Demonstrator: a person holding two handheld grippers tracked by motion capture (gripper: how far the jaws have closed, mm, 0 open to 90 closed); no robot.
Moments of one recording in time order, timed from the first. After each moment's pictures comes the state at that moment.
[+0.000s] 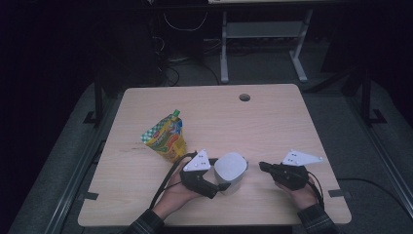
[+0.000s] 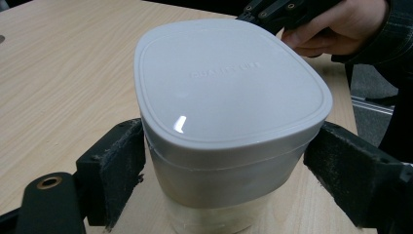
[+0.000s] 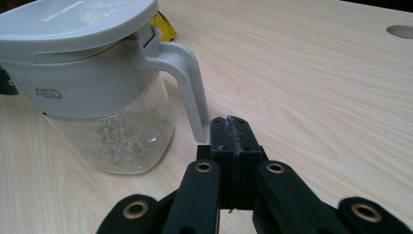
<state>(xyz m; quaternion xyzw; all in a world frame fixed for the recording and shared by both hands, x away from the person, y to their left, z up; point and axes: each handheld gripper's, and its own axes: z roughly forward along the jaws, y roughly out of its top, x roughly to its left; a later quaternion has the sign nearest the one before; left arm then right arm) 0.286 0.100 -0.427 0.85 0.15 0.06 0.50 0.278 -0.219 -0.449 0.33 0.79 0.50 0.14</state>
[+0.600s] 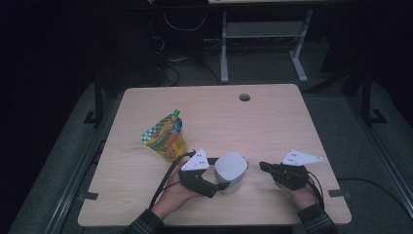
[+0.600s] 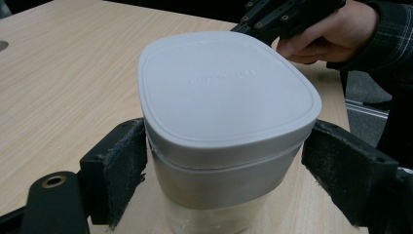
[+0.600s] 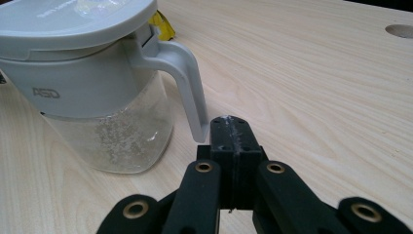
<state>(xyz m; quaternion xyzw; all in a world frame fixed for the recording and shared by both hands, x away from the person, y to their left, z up) 0.285 0.103 -0.421 0.85 0.15 0.06 0.50 0.279 -0.219 -0.449 0.33 0.79 0.49 0.14</state>
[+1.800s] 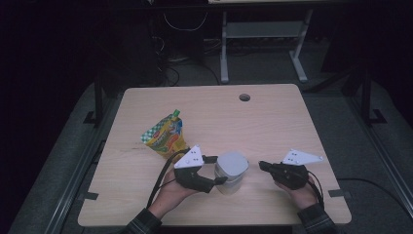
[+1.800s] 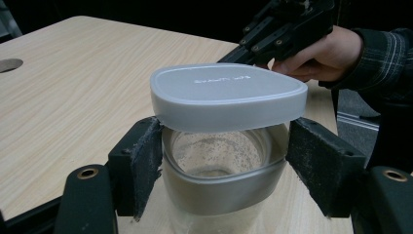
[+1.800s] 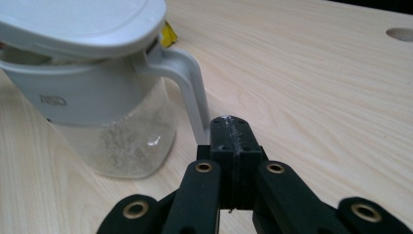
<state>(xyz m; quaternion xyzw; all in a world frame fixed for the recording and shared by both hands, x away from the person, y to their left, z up) 0.284 0.112 -0.406 0.83 0.15 0.06 0.53 0.278 -0.217 -0.445 0.33 0.79 0.50 0.14</state>
